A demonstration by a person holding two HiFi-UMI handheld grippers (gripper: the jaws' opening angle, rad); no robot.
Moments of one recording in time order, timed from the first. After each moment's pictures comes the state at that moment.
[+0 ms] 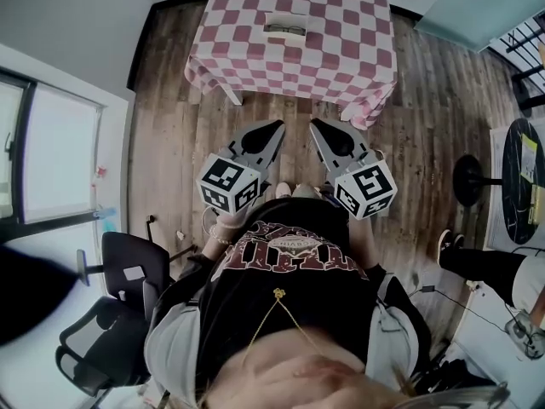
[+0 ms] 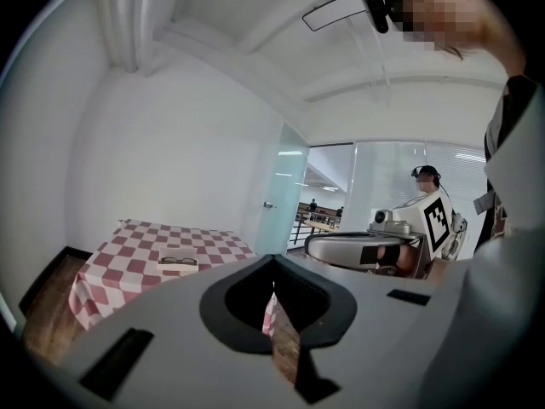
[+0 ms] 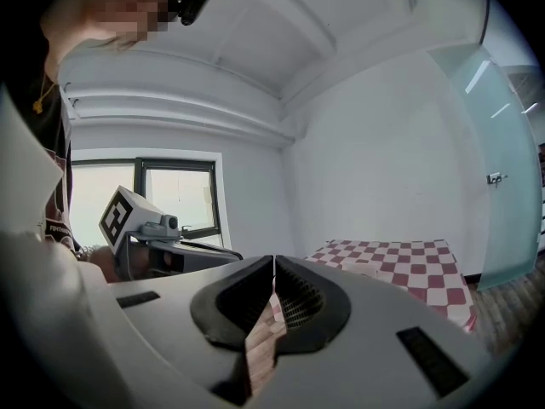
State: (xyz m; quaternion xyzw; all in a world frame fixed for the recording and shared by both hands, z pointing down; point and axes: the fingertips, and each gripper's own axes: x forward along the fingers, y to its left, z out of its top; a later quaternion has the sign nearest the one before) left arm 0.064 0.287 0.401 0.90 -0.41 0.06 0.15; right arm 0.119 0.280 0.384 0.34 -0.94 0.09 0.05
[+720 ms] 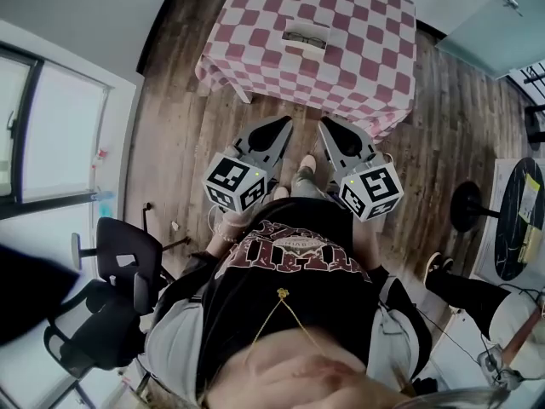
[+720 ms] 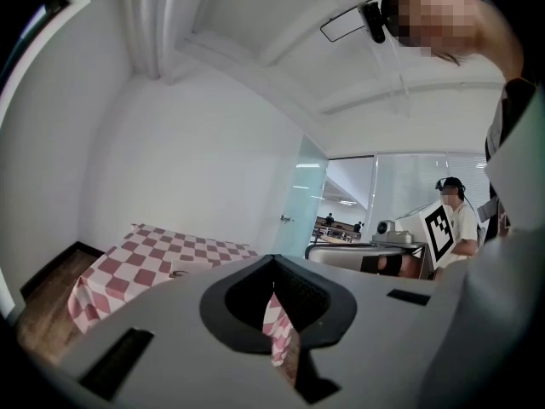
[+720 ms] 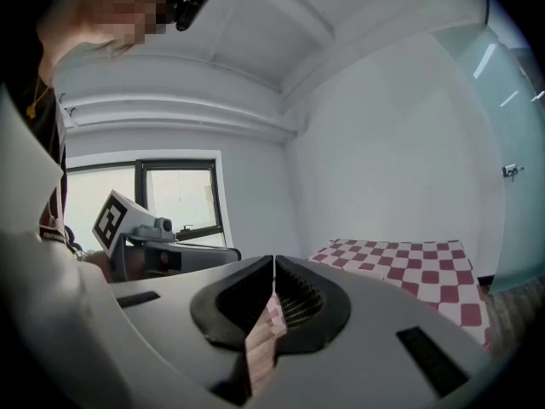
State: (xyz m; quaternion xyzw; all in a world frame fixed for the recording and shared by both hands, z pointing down) left arm 0.047 0.213 0.395 0.87 -0.46 0.01 0.16; right arm 0.103 0.200 0.383 0.31 -0.94 0.10 0.06
